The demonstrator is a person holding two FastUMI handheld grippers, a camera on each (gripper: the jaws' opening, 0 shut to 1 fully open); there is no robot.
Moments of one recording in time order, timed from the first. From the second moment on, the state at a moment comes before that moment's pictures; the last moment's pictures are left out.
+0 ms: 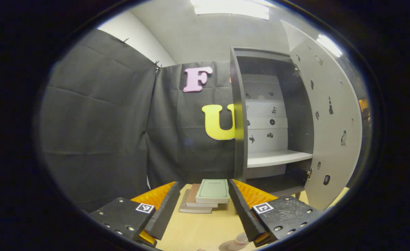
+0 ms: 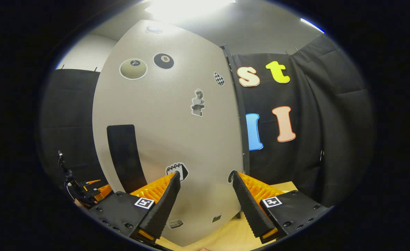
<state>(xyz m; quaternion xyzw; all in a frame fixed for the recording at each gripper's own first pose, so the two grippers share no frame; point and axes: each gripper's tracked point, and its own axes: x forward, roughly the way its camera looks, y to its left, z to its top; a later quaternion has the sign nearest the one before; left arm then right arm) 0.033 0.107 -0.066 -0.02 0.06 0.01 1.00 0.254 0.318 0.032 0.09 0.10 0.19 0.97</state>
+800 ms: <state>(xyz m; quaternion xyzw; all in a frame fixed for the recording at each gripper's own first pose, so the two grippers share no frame) -0.006 0.202 -0.088 -0.03 0.08 0.09 0.99 0.311 0.415 0.030 0.11 0.09 0.23 0.96</state>
